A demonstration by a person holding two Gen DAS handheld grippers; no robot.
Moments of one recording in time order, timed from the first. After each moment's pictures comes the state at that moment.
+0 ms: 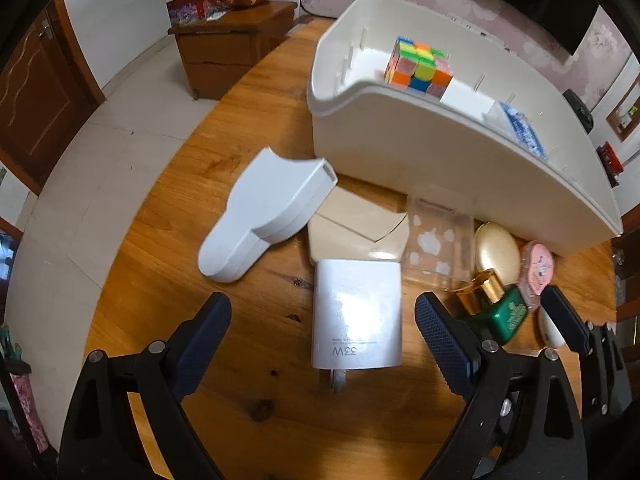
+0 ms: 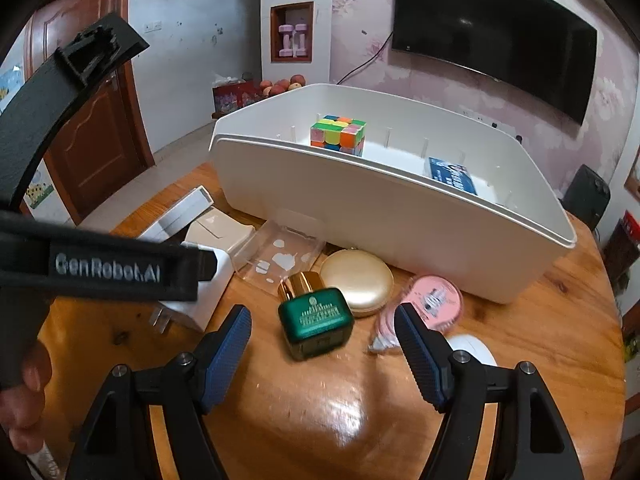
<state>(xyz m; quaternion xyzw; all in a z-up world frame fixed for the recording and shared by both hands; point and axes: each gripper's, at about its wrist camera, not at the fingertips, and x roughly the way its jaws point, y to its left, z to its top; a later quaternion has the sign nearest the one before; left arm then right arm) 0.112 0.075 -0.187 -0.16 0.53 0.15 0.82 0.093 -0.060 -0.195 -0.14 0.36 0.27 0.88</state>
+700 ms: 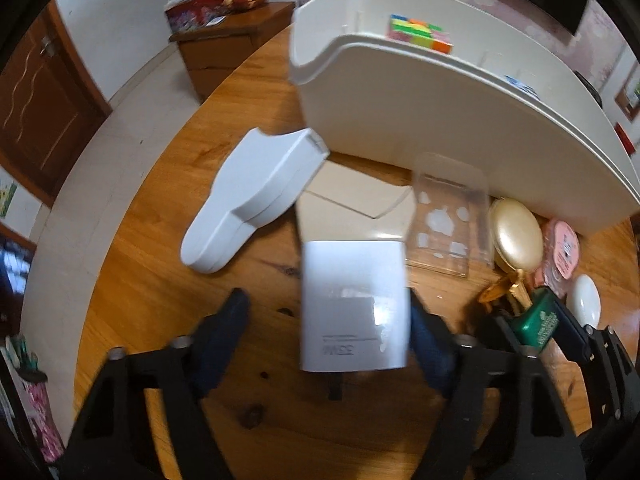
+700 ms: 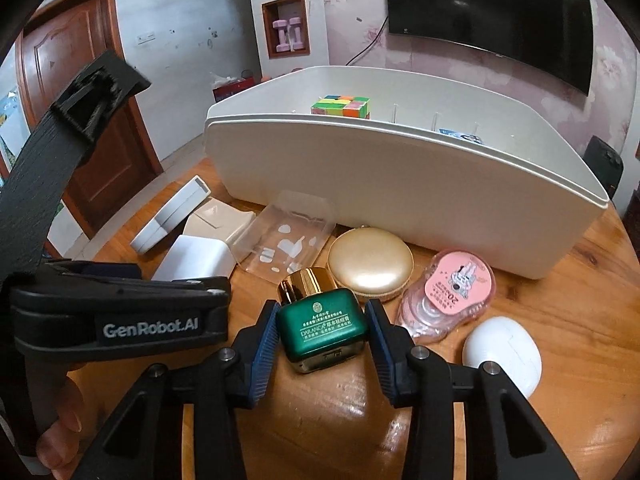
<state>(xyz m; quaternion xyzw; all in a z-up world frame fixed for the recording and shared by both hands) 0.111 0.053 -0.201 -0.11 0.53 0.16 0.82 0.097 -0.063 -0.212 -0.10 0.39 0.28 0.87</state>
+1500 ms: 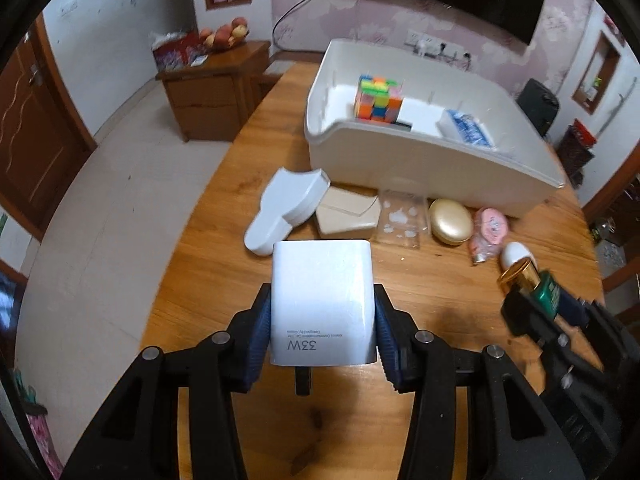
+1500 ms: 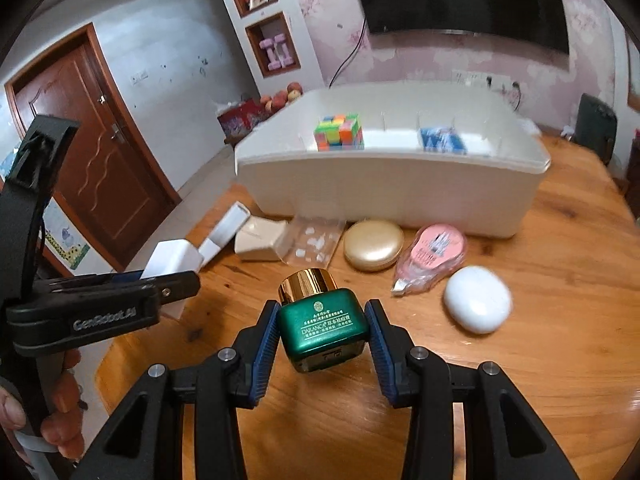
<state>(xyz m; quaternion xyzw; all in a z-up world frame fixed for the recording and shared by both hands) 0.045 0.065 -0.122 -0.10 0.48 0.11 0.86 0.057 -0.105 -0.154 -0.01 0.39 0.29 0.87</state>
